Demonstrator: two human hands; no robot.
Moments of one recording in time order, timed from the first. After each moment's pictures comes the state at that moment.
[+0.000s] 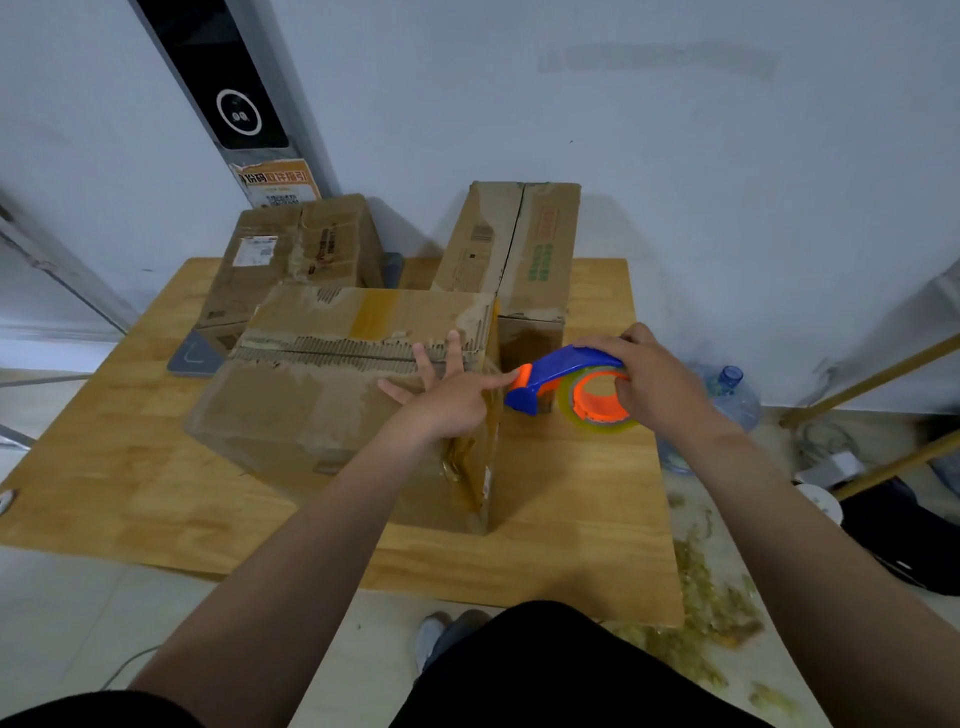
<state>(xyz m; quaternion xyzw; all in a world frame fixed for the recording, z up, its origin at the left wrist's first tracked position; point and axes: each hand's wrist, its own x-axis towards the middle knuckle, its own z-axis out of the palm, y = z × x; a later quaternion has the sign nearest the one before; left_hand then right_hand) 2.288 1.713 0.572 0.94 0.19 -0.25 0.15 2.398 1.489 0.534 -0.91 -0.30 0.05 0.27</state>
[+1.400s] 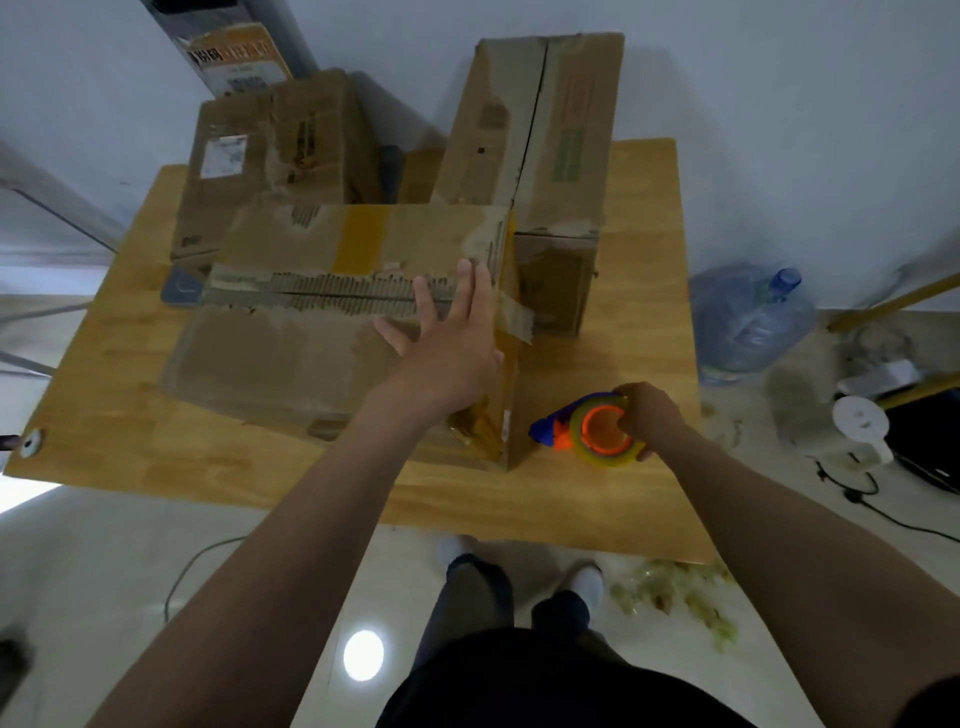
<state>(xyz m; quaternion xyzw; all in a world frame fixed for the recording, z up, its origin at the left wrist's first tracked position) 2.293 1.720 0.556 0.95 0.21 -0.21 0.12 2.389 1.507 0.370 -0.92 -0.04 0.35 0.19</state>
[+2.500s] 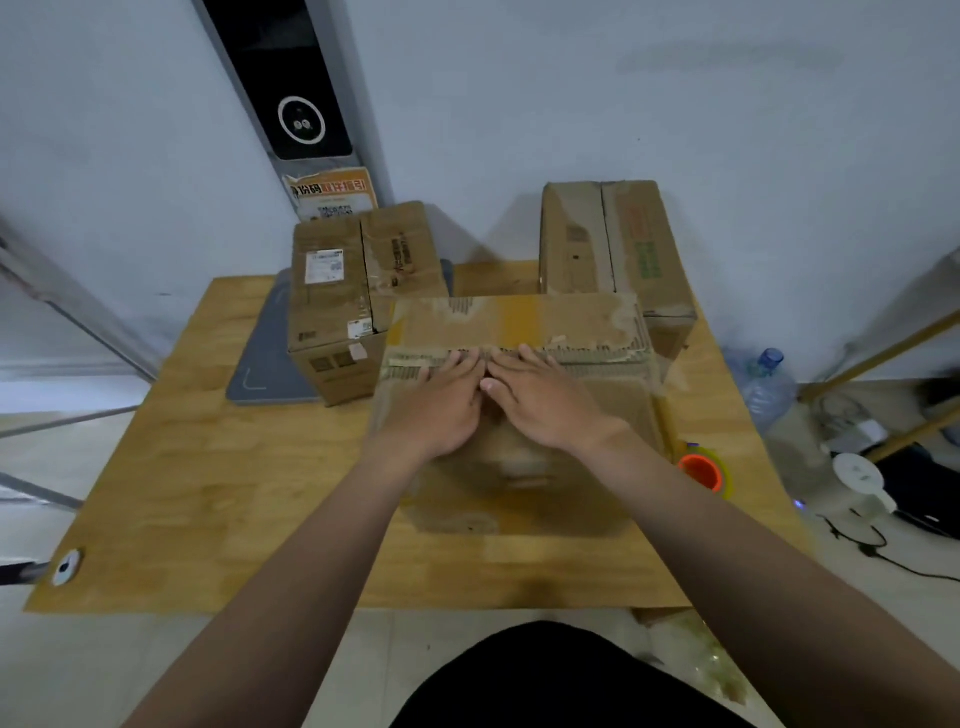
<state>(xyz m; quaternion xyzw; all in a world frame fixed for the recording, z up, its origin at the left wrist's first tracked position) 2.206 1.968 0.556 0.98 0.02 -0.14 0.16 2.264 1.803 0.556 -0.91 -0.36 0.14 0.14</state>
